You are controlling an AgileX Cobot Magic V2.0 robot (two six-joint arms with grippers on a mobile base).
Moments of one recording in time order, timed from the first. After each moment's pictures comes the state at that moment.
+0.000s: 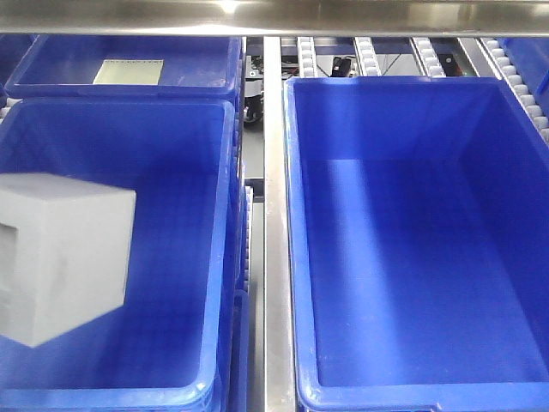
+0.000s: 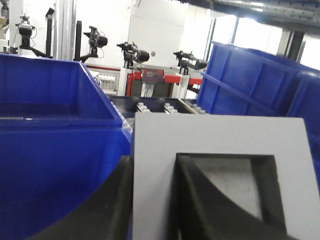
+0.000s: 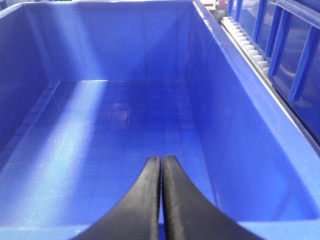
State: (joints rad) left arm -0.42 0.41 -0.40 -0.18 -0.02 -0.08; right arm -0.04 -0.01 0.03 0.01 0.21 0.01
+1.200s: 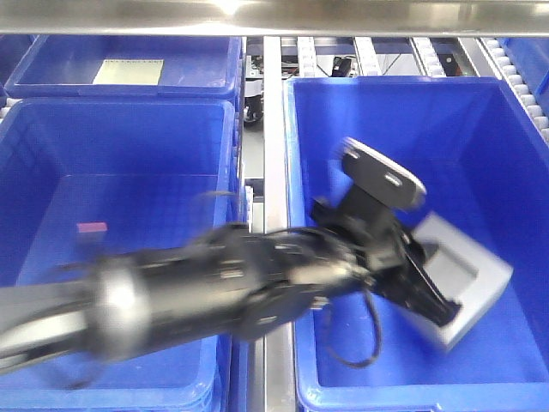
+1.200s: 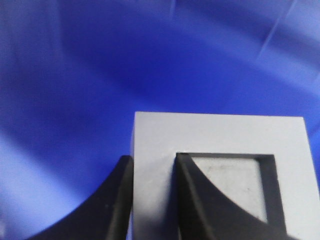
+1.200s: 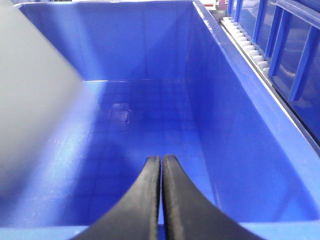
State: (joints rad) left arm -0.96 1.83 -1.31 0.10 0.02 -0.24; right arm -0.04 -0.01 0.03 0.01 0.21 0.01
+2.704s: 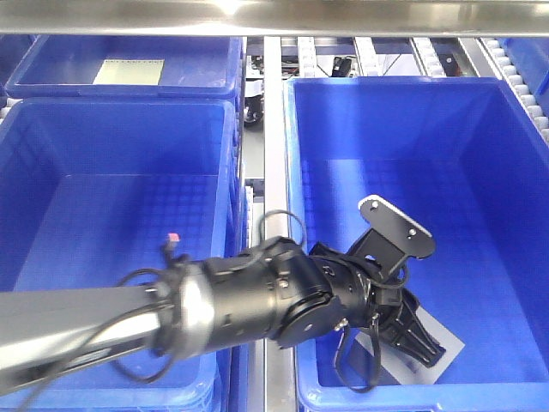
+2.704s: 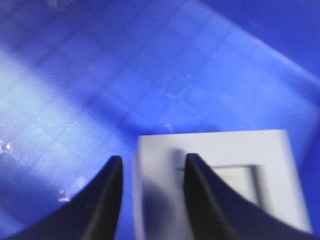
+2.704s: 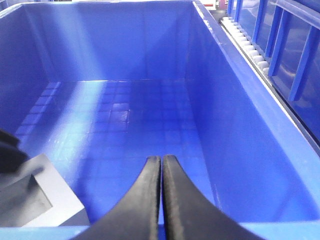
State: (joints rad) left arm -0.98 1.94 -1.38 0.10 0.26 -0.23; right arm -0.04 -0.01 0.03 0.01 0.21 0.01
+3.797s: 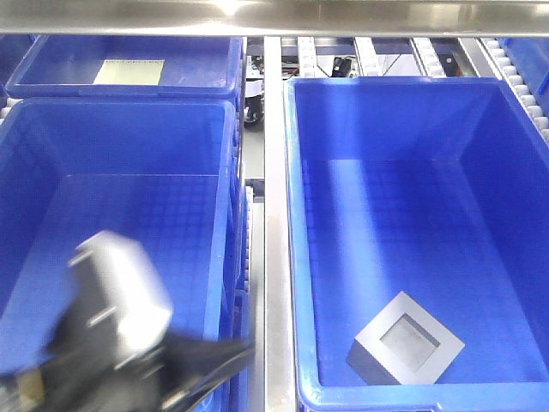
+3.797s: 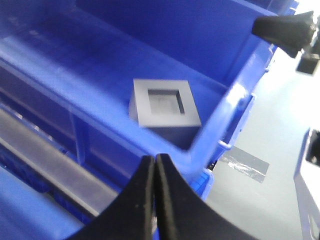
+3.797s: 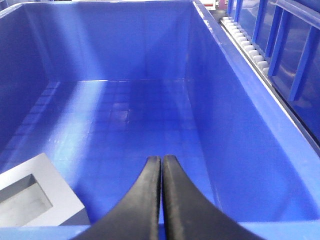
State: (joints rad) left arm -1.00 0.96 -0.56 0.10 0.12 -0.24; right arm -0.04 -0.01 0.03 0.01 0.21 0.01
